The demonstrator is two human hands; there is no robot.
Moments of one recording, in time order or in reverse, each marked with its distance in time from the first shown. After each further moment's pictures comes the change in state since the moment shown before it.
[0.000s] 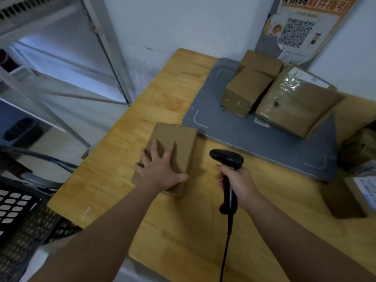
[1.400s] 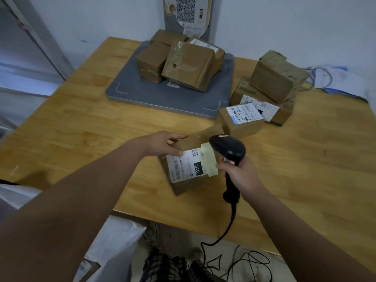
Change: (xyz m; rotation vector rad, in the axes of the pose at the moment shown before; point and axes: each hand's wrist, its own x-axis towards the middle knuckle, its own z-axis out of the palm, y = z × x) left_hand -0.154 0.203 0.064 -0.281 -0.478 0.514; right_hand -0.153 0.102 -0.273 -0.142 0.151 -0.228
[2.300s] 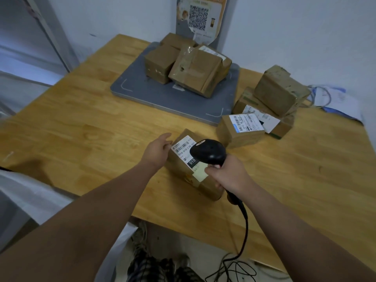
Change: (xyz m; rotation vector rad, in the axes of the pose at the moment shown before) left_hand 0.011 -0.034 0.052 -0.245 0.648 -0.031; right_hand 0.000 -0.028 0.013 -0.489 -0.171 -0.109
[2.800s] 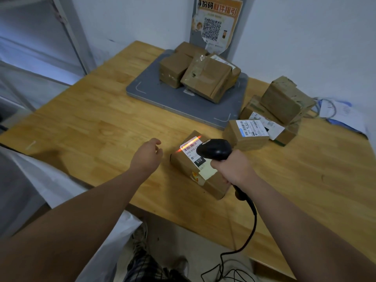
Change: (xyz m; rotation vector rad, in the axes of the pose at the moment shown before) left_hand -0.035 -0.021 -0.034 0.228 0.158 -0.050; right_hand -0.006 -0.022 -0.007 -0.063 0.029 0.042
